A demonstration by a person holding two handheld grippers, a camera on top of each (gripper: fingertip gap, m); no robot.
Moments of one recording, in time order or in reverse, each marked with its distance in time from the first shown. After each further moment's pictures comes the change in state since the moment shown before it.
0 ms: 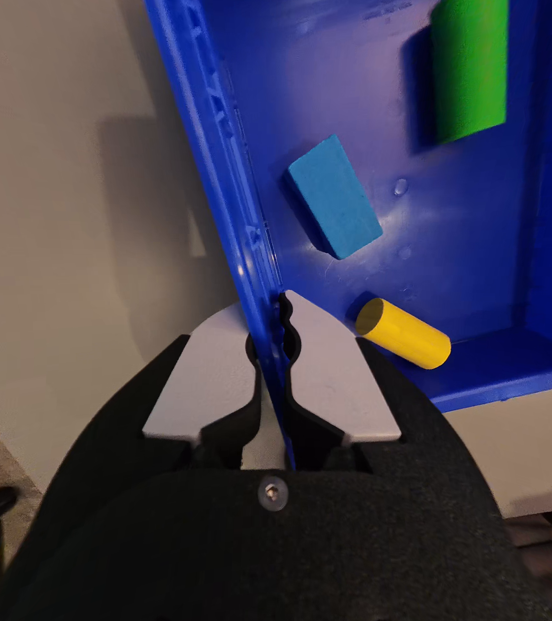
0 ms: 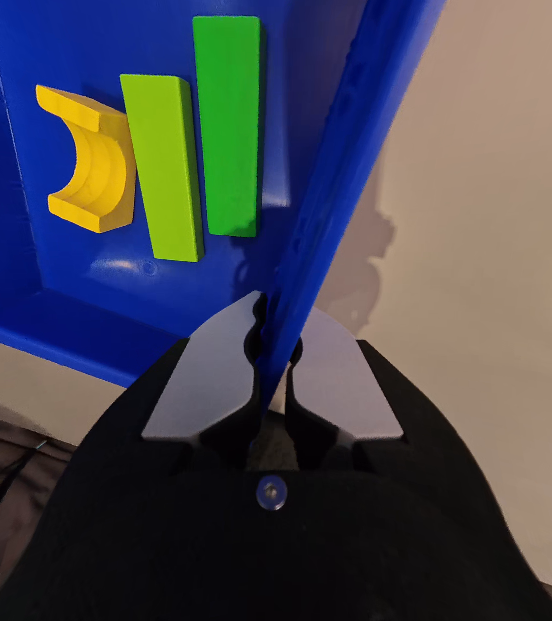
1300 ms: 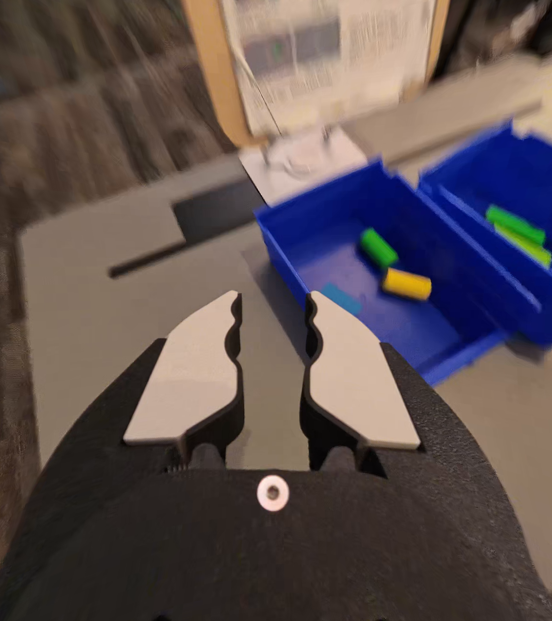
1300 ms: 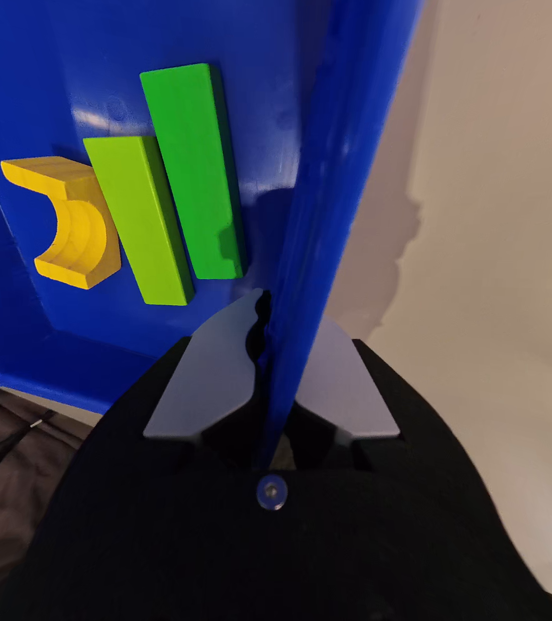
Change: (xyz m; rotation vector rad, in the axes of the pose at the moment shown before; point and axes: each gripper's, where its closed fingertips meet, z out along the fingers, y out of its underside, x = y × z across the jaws) left arm 0.059 -0.032 -0.188 0.783 0.090 0.243; right arm -0.043 -0.005 0.023 -0.105 -0.043 -0.083
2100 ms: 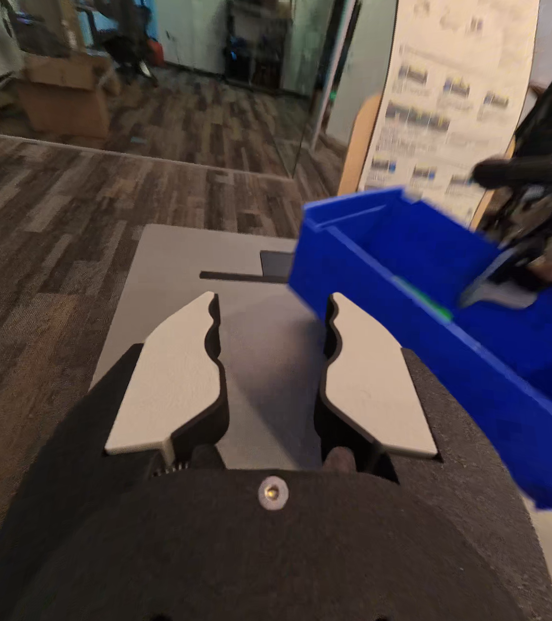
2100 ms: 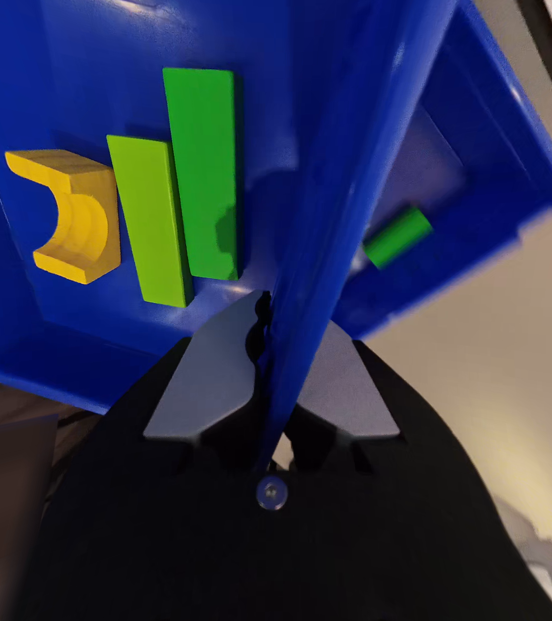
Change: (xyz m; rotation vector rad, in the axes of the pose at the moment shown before) left arm -0.094 0.019 -0.114 0.335 -0.185 -0.346; right arm -0.336 -0.144 -0.092 -0.024 -0.002 -0.466
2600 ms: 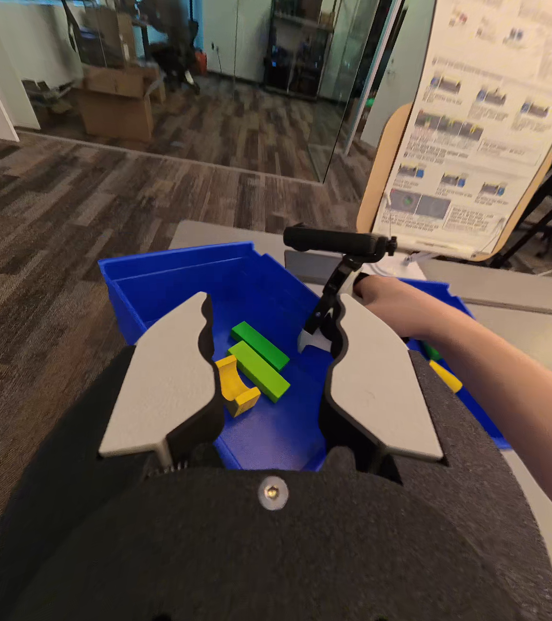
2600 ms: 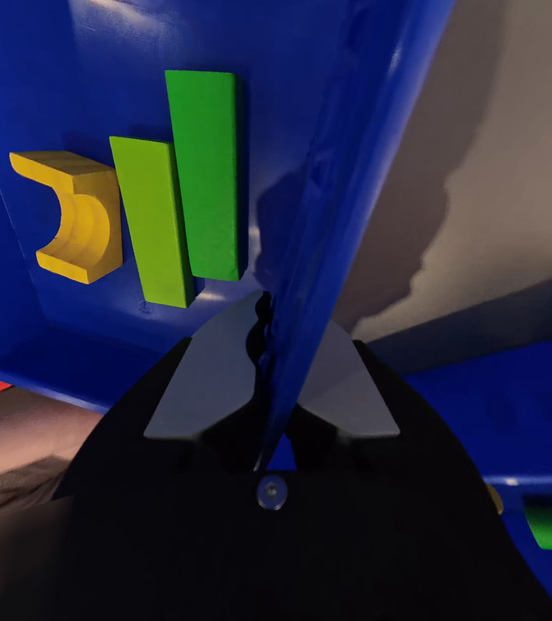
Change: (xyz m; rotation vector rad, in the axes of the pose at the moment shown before) left arm -0.007 -0.001 -0.023 0.003 -0.110 -0.004; right arm -0.140 -0.144 0.144 -0.038 -0.180 -0.100
